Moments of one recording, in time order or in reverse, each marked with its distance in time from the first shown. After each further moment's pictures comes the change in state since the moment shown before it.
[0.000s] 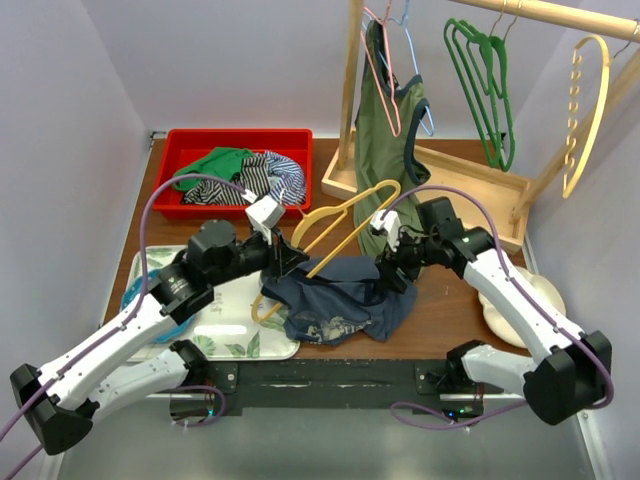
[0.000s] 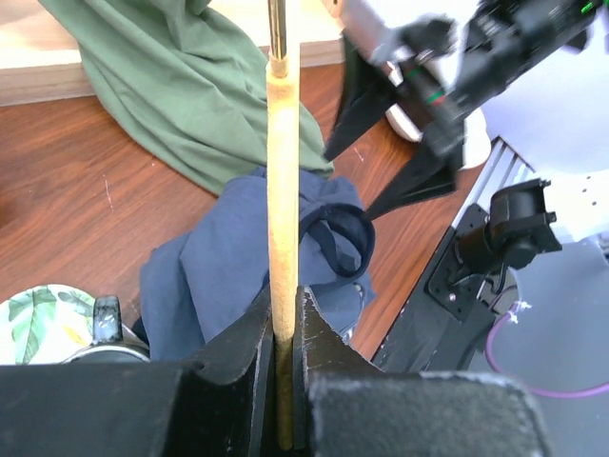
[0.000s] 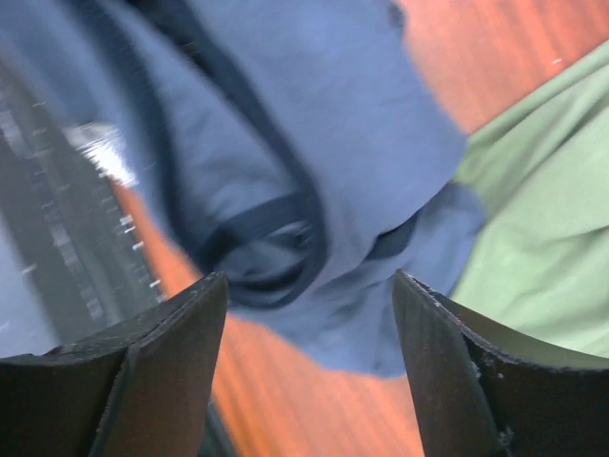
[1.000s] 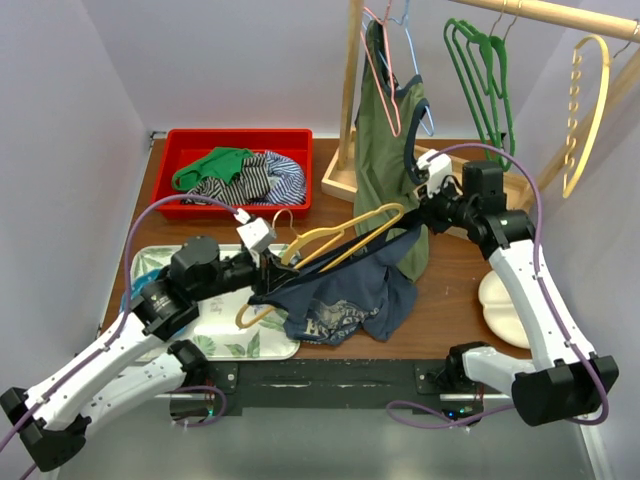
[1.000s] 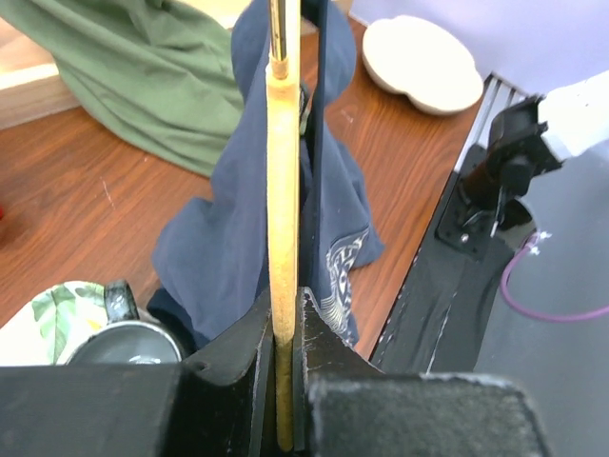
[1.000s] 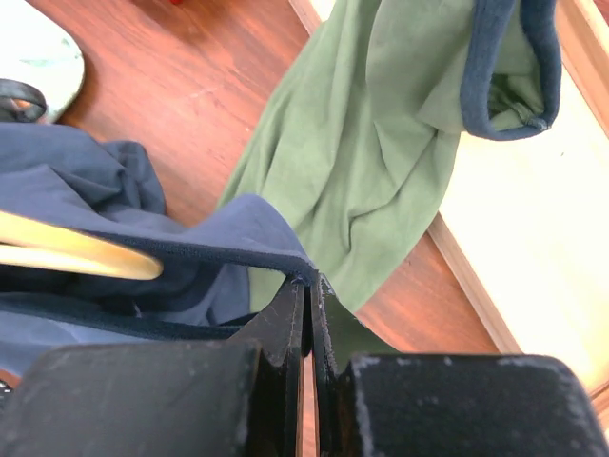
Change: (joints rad) left arm 0.000 -0.154 -0.070 -0.068 0.089 0.154; right arm -0.230 -0.006 0.233 0.090 0.259 0.161
